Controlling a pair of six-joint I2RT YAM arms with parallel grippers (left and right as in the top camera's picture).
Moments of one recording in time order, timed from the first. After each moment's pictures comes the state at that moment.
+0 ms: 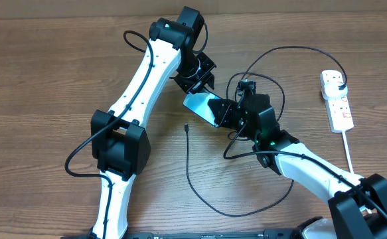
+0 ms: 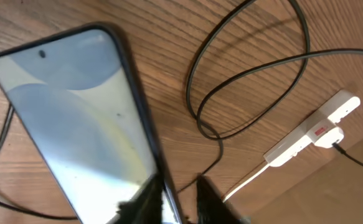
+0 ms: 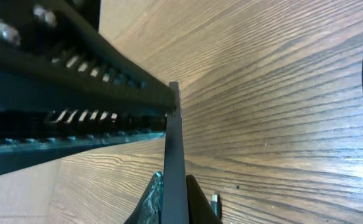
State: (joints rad) left arm -0.43 2.28 2.24 -1.35 0.47 -1.08; right arm 0.48 1.53 0.68 0.37 -0.25 0.84
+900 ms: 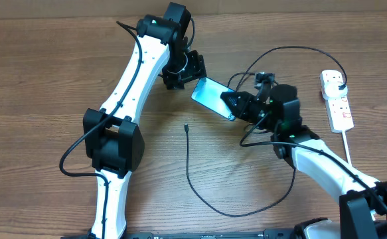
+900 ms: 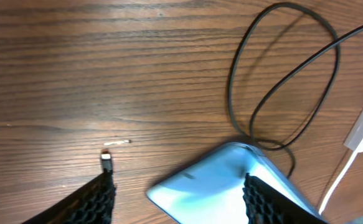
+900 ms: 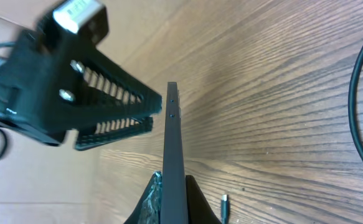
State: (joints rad) left arm -0.35 2.28 2.24 -1.36 0.34 -0.54; right arm 0.26 1.49 0.68 0.37 -0.54 0.85
